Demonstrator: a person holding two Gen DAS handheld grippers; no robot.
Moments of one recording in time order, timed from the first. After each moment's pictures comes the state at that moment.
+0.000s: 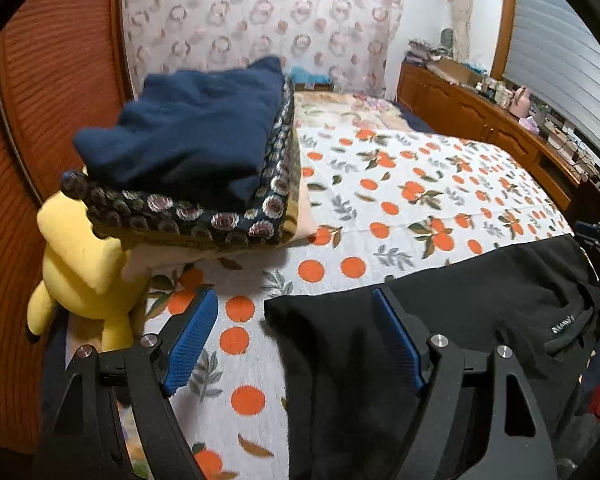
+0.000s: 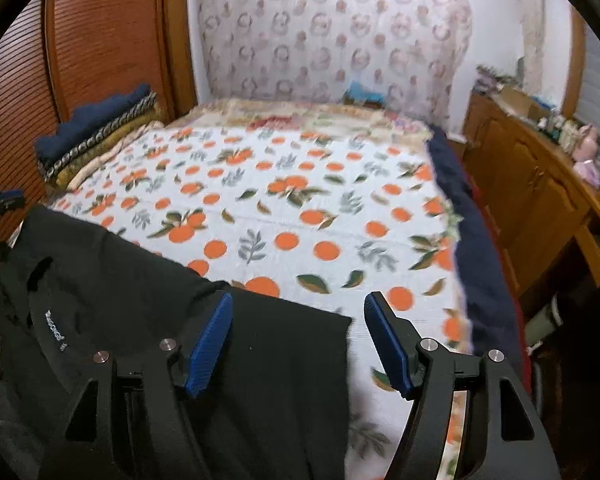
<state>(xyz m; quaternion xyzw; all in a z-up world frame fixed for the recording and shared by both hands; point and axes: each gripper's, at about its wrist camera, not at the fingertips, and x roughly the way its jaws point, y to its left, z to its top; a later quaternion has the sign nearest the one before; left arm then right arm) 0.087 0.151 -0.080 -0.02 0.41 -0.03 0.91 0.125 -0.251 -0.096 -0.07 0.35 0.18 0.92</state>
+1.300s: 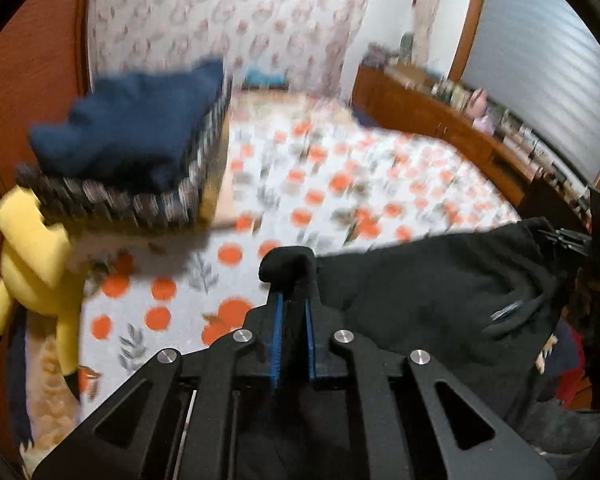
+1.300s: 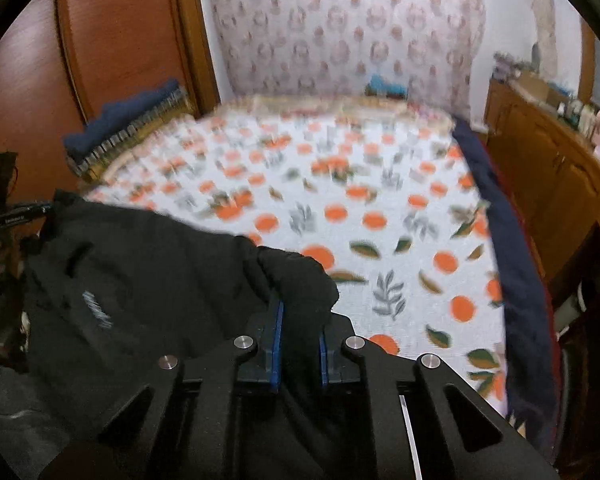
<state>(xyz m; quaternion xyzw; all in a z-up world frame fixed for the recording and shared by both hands) 0.052 0.120 -0.056 -0.05 0.37 -0.11 0.92 0.086 -0.248 -0.090 -0.04 0.34 0.21 0.92</state>
